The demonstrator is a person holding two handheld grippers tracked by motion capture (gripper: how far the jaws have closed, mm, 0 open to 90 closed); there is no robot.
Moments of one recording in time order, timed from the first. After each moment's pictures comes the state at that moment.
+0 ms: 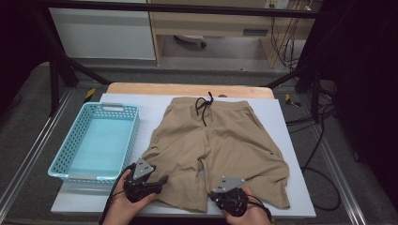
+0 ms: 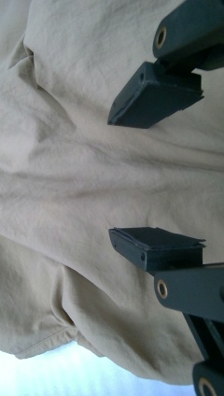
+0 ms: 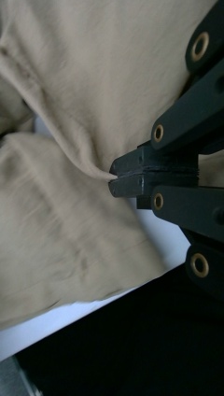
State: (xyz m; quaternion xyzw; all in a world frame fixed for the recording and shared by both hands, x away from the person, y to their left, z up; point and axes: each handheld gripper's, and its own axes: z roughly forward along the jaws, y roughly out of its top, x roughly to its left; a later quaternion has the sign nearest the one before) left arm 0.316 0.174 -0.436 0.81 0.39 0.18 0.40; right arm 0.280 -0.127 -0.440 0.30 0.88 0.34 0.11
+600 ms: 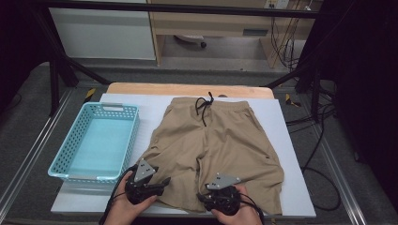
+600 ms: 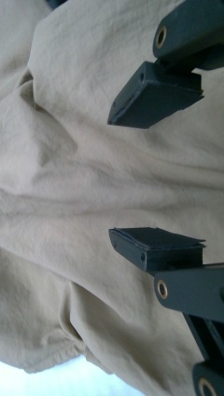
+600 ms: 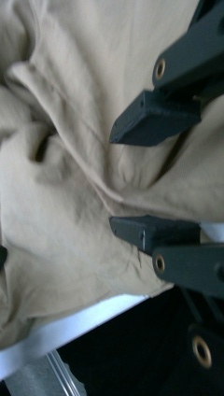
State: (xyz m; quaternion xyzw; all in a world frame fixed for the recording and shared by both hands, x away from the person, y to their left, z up) left arm 0.310 0.168 -0.435 0.82 0.37 0.18 0.41; right arm 0.283 -0.109 -0.434 0.32 0.86 0.38 0.12
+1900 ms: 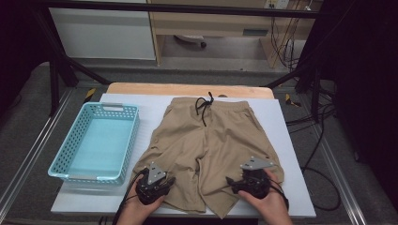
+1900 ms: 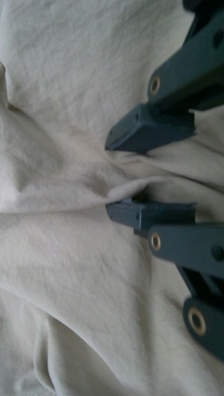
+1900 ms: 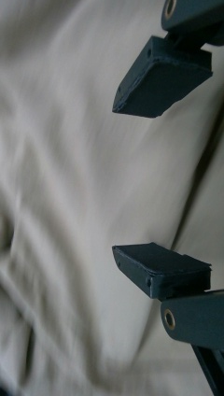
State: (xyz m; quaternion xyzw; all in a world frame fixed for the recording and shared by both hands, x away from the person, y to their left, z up) left arm 0.313 0.145 -0.459 0.82 0.38 0.18 0.38; right arm 0.321 -0.187 -0.429 0.41 0.82 0.35 0.18
